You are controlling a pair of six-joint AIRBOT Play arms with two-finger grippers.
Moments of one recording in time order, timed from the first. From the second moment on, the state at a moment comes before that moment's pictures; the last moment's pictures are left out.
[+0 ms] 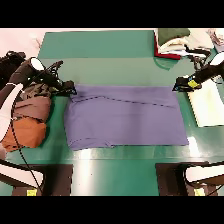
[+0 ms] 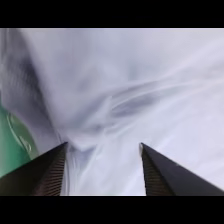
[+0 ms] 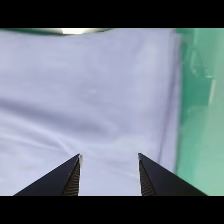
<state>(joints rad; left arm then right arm) -0.03 -1.63 1.43 1.16 -1.22 -1.50 -0.21 -1.57 1.46 -1.27 1.35 1.41</state>
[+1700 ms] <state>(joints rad) -0.14 -0.78 0.46 1.02 -1.12 -1.62 -0.45 -1.04 0.95 -1.30 1.44 1.36</state>
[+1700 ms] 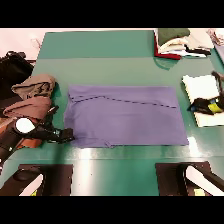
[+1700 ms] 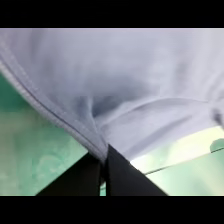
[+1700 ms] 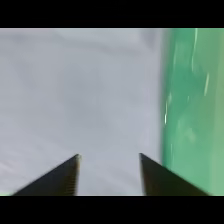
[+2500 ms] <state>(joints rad) -0.15 -0.76 0.55 1.07 -1.16 -1.59 -0.57 -1.04 0.58 -1.23 1.32 1.36</state>
